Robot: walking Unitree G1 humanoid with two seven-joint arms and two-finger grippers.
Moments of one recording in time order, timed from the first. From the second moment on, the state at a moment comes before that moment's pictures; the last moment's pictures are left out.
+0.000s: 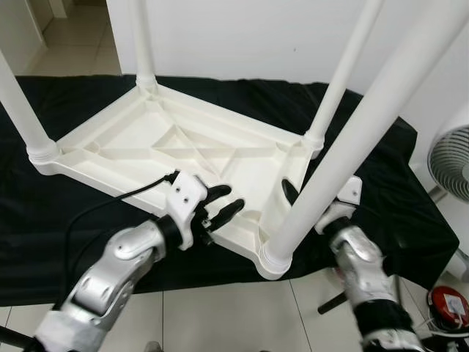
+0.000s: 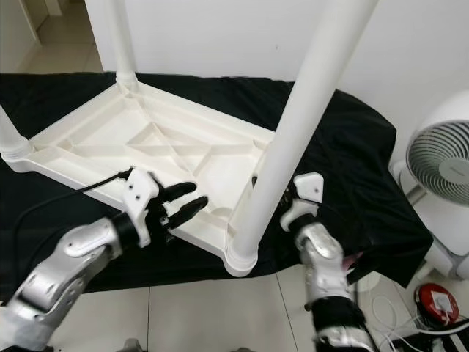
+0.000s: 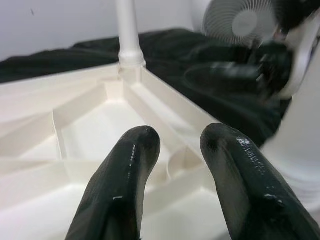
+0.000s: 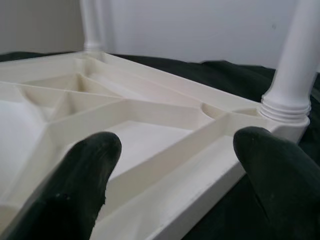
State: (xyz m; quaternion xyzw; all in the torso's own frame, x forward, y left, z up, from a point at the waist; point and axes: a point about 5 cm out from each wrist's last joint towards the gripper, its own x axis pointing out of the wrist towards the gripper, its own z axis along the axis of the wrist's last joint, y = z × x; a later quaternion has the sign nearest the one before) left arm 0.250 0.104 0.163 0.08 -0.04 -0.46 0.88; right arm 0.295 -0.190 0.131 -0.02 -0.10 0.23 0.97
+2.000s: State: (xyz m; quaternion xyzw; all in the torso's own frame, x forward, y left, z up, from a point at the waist) left arm 0.280 0.079 0.121 0.20 0.01 -0.61 0.76; right arm 0.242 -0.147 0.130 -0.04 0.02 0.52 0.85
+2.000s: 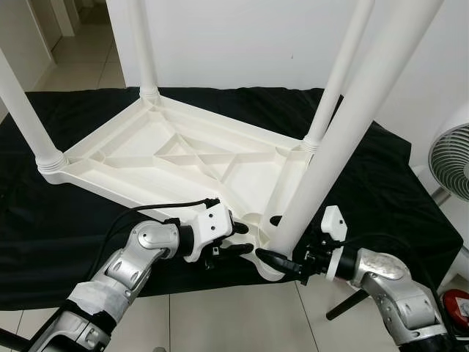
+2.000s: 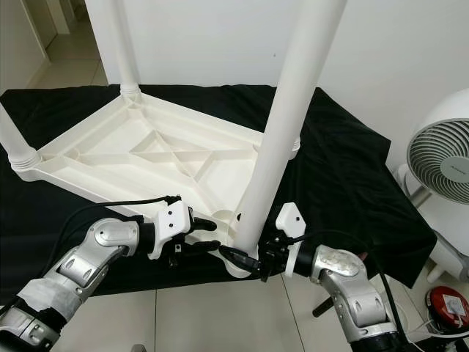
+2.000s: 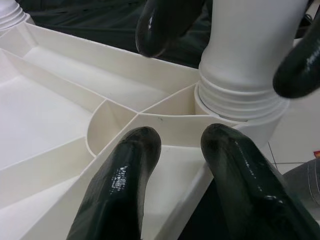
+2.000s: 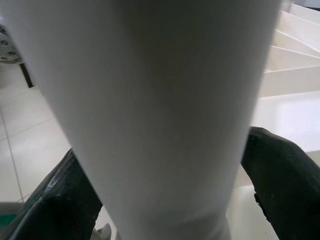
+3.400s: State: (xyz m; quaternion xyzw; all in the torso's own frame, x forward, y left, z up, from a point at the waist) left arm 0.285 0.054 0.159 0.05 -0.08 -0.52 0.85; right arm 0.294 -0.159 0.125 -0.02 -0.04 0.28 0.96
